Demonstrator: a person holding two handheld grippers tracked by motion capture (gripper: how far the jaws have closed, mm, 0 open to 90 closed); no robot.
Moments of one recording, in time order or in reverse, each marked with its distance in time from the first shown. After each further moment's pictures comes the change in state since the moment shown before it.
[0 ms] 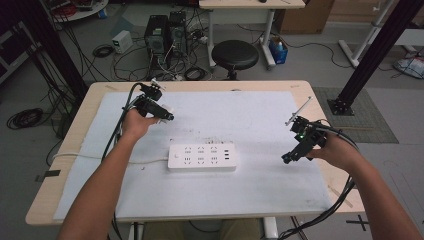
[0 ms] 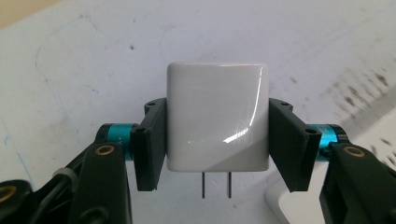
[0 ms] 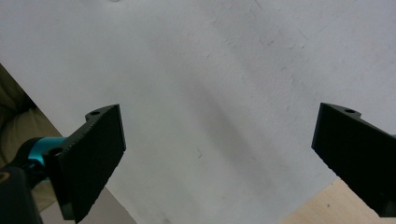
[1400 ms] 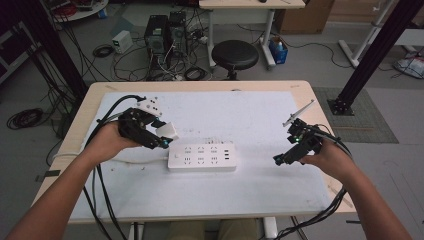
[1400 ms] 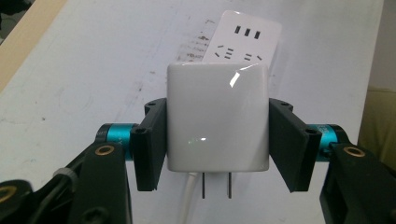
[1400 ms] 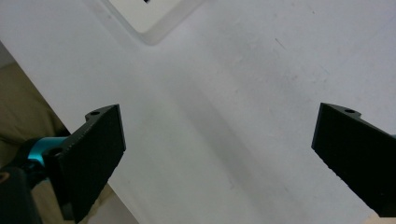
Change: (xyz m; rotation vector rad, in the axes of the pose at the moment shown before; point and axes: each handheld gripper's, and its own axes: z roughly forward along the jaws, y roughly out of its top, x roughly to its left) left arm -0.063 -0.040 -0.091 -0.109 -0.272 0.521; right arm 0.026 0.000 -0.004 -0.163 0.038 0.037
